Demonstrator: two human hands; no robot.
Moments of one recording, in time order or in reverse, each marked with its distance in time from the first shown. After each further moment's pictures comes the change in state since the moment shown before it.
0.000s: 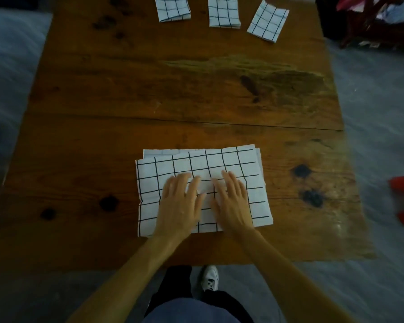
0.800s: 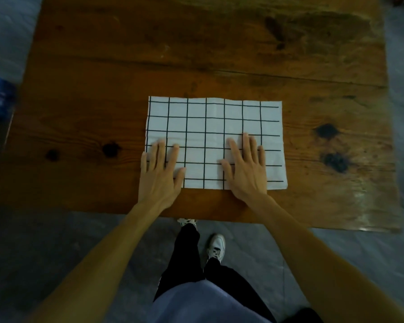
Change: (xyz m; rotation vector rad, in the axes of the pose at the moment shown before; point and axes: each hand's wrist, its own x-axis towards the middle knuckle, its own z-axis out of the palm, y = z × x) left_hand -0.064 -0.050 0.047 0.241 -0.255 -0.221; right_hand -0.017 0.030 0.026 -0.035 -0.067 0.037
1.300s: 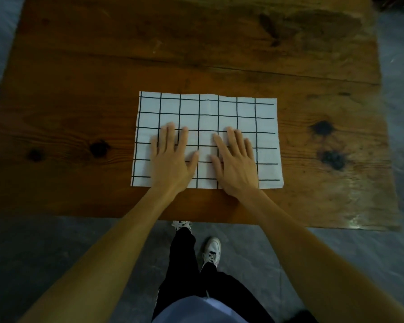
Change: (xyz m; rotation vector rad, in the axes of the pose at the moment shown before) left_hand 0.038 0.032 0.009 -0.016 0.094 -0.033; right_hand 0.010 -0.011 0.008 -0.001 0.038 -0.083
